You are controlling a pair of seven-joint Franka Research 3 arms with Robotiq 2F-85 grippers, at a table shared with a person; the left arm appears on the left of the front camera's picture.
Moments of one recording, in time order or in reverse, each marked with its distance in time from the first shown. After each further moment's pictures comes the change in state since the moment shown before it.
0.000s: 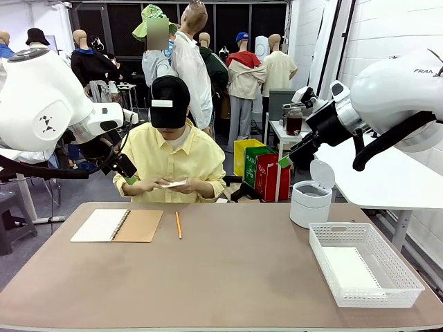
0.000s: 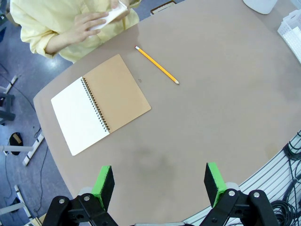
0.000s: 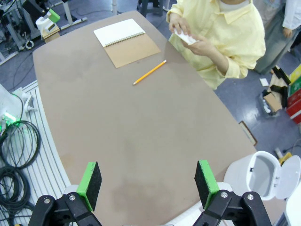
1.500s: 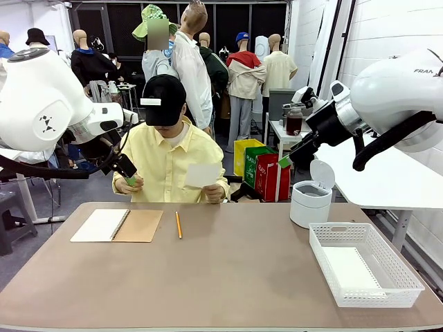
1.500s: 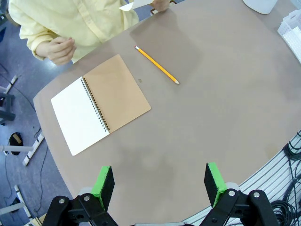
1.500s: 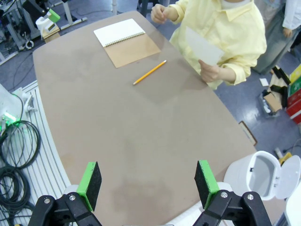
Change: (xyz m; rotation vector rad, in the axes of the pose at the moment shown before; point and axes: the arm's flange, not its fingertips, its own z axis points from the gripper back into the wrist) left arm 0.000 0.000 0.000 0.000 0.000 0.000; right arm 0.000 0.000 0.000 0.000 0.000 0.000
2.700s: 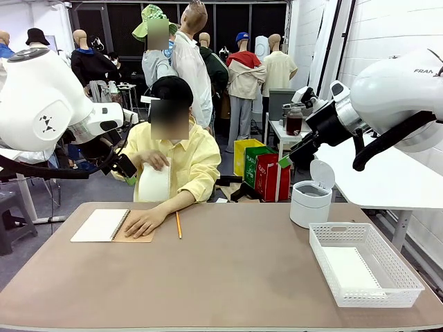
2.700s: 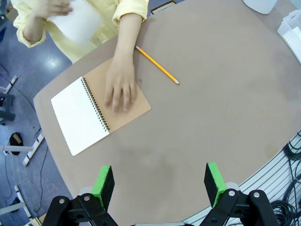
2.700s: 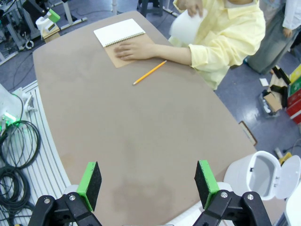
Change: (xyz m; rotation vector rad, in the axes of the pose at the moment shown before) left arm 0.000 0.000 0.000 0.000 0.000 0.000; right arm 0.000 0.000 0.000 0.000 0.000 0.000
